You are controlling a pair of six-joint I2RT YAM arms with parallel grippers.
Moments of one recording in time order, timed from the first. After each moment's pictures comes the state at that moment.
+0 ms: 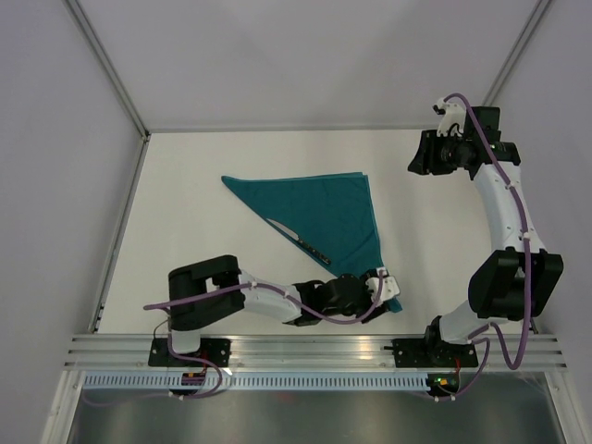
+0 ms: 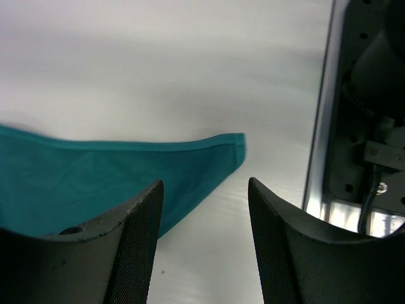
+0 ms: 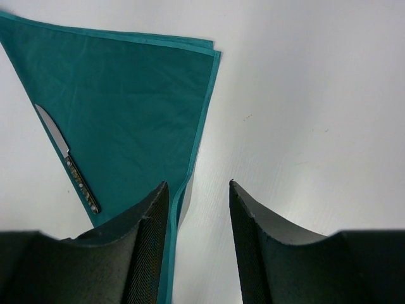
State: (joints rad) left arm -1.34 1.85 0.90 0.59 -0.08 0.05; right arm -0.11 1.58 1.54 -0.76 -0.46 -0.08
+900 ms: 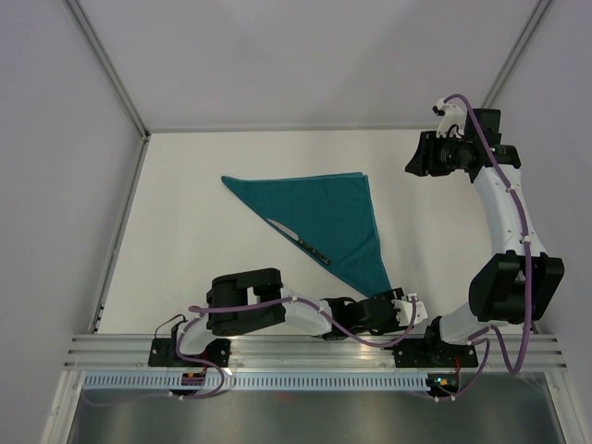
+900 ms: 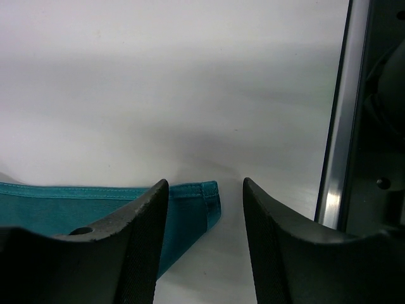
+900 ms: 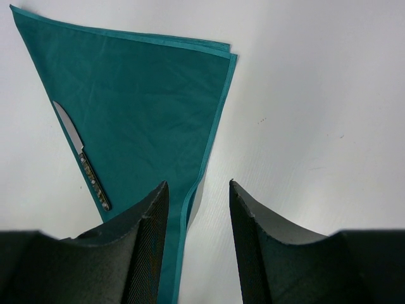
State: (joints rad) left arm -1.46 2.14 1.15 0.57 -0.24 0.18; right arm -0.11 1.55 1.51 -0.74 -0.51 -0.08
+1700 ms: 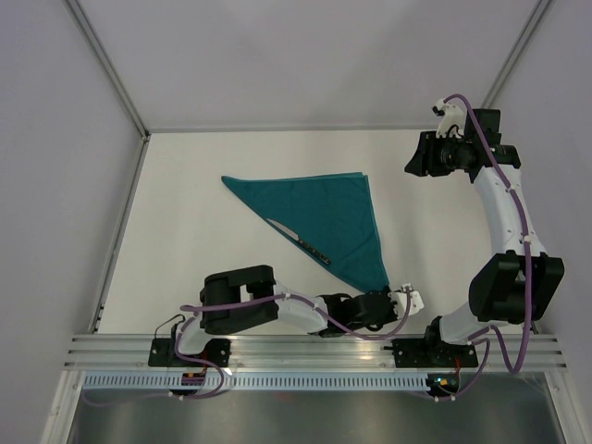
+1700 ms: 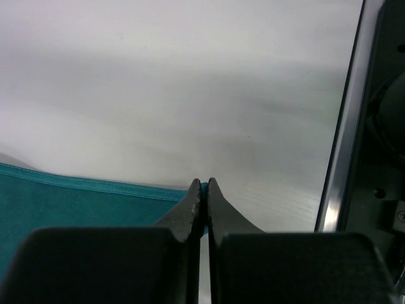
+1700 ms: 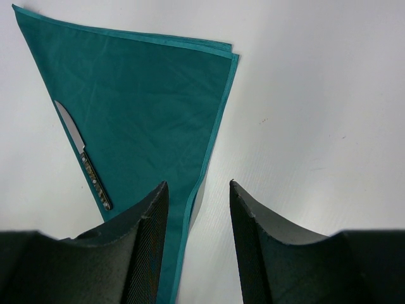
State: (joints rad) left arm -1.45 2.10 1.12 0.58 -0.25 0.12; right arm -0.11 1.55 1.51 -0.74 -0.52 -0.08
